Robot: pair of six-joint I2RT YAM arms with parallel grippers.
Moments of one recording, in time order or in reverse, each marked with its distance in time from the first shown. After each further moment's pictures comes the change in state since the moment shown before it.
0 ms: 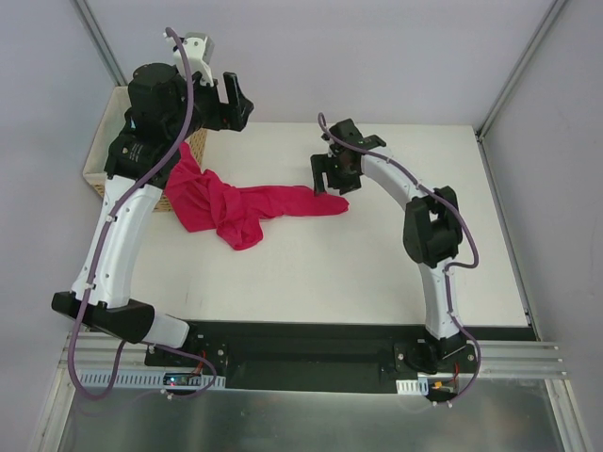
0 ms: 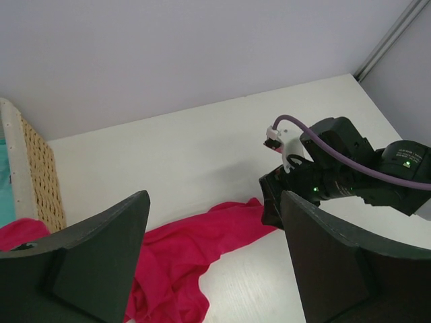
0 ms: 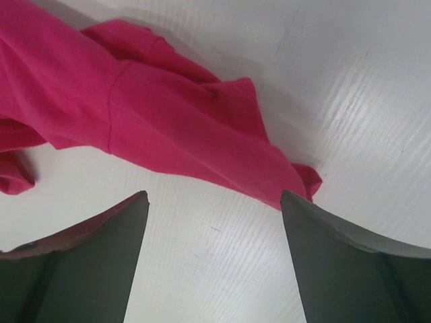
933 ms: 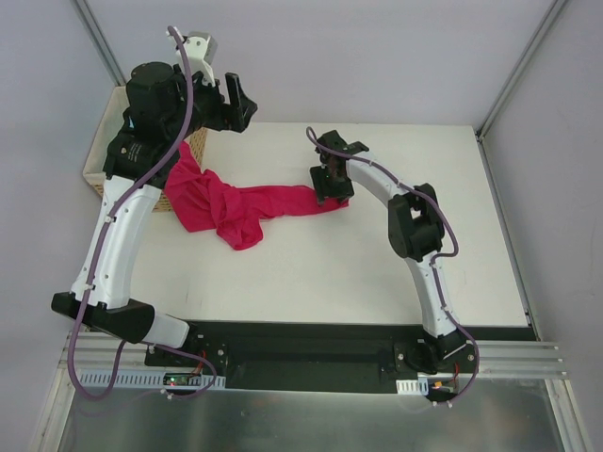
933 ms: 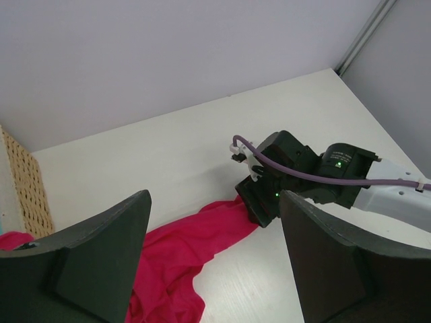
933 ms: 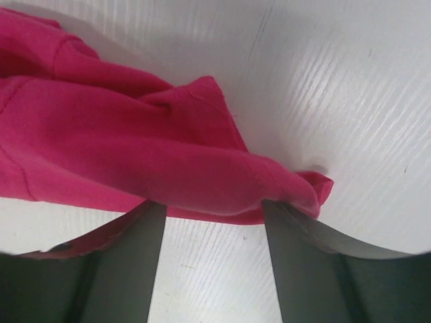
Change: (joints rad) left arm 0.000 -0.002 0.011 0.000 0.066 0.010; right arm 0.040 0.146 0.082 -0.069 0.148 -0.021
